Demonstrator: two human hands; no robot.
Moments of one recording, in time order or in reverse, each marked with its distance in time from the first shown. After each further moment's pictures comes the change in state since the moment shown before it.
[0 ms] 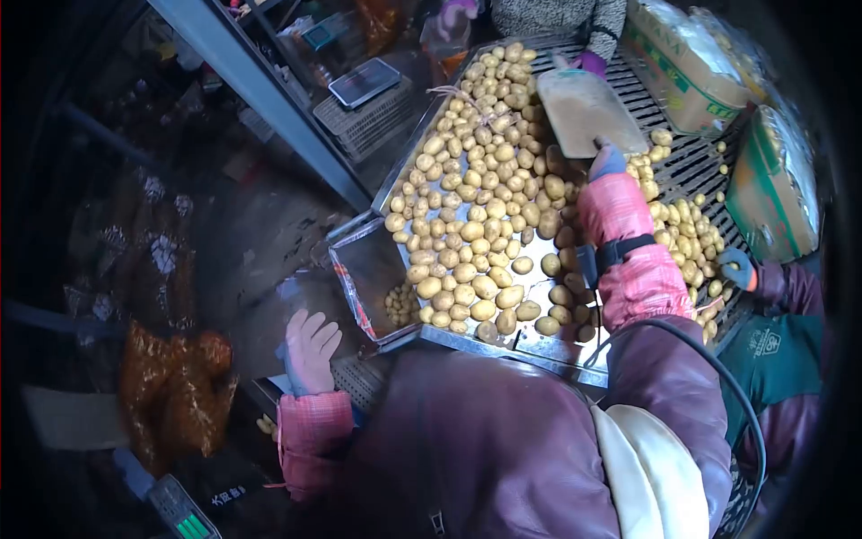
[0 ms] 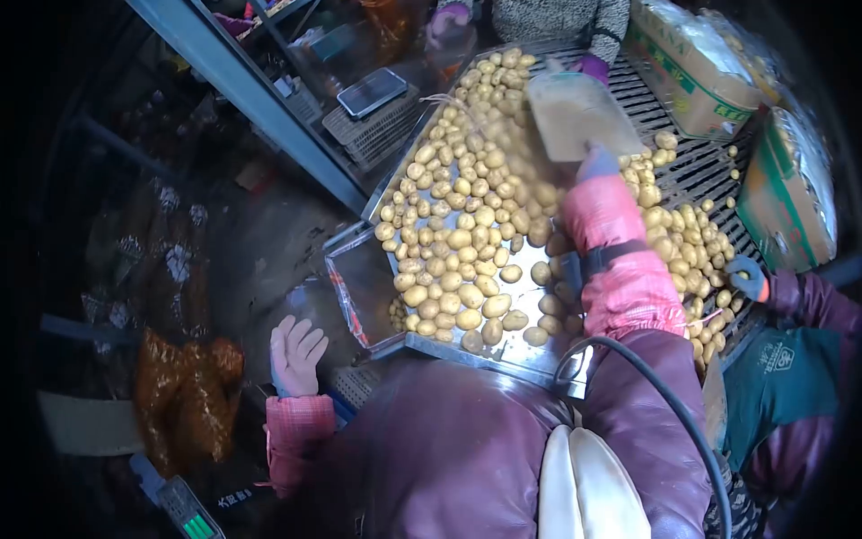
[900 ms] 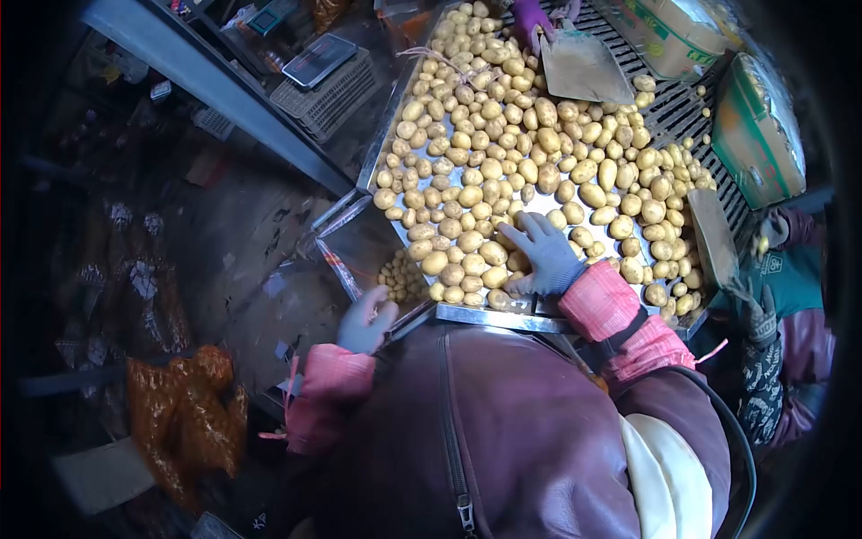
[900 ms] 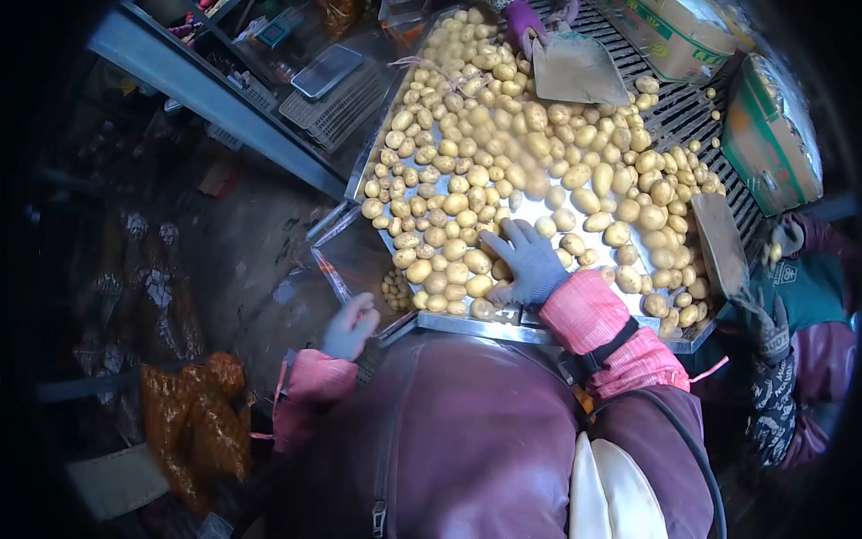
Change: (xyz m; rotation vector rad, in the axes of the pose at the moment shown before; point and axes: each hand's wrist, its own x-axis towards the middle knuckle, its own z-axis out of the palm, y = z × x) left_hand 0.075 -0.086 -0.006 0.868 -0.649 0.181; right_hand -0.285 -0.131 -0.067 -0.363 -0.802 -0.561
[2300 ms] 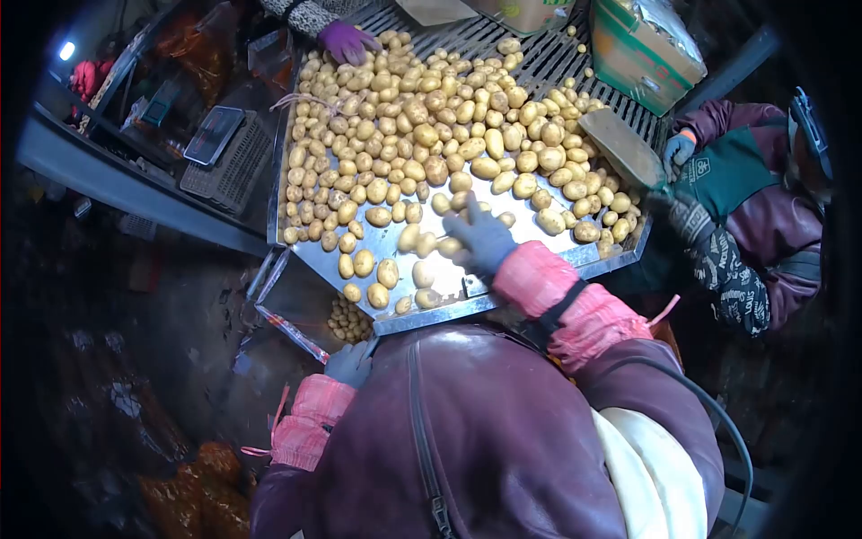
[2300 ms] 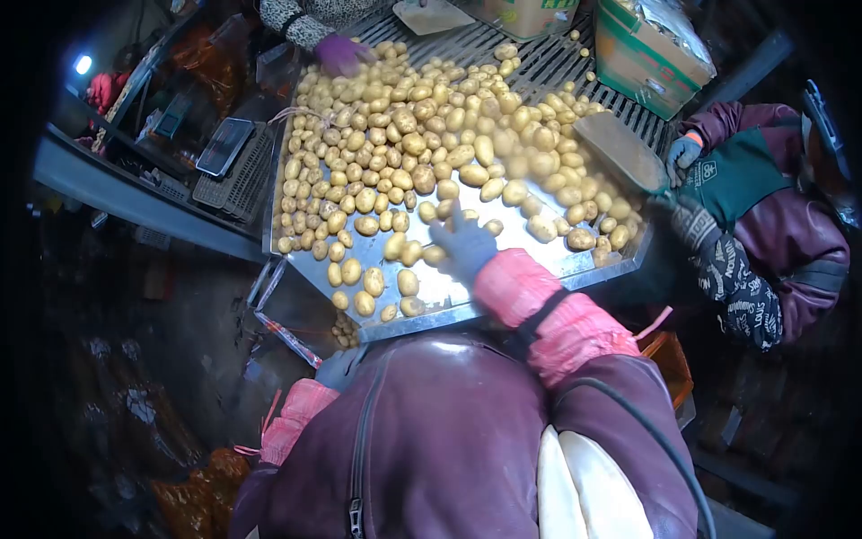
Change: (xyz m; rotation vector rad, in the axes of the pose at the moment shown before) left_hand 0.008 -0.067 0.031 0.669 -0.568 0.247; right_hand -0.039 -0.002 0.008 -0.079 0.179 0.469
